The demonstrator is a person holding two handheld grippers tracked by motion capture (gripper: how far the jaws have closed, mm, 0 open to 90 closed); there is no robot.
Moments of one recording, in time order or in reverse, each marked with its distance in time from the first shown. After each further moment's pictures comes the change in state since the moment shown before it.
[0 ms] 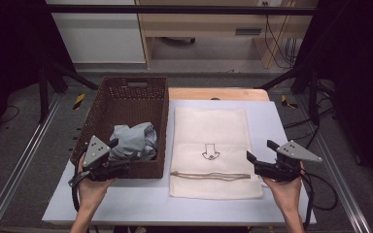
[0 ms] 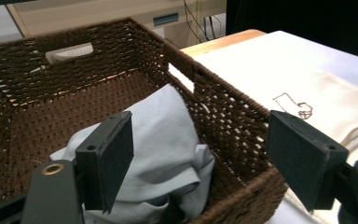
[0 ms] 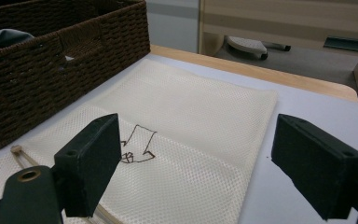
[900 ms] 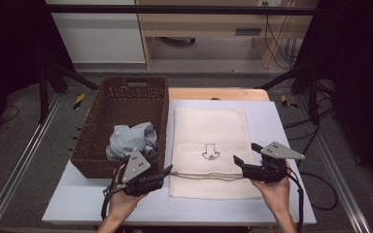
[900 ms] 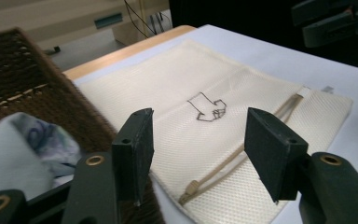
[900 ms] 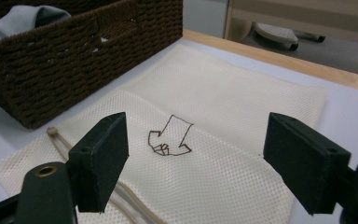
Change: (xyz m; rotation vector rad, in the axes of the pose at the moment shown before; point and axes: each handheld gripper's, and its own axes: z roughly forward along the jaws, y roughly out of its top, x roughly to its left) left arm -0.091 0.007 0.027 0.027 -0.188 0.101; right arm 0.027 0.003 0.017 0.070 0.096 -0.049
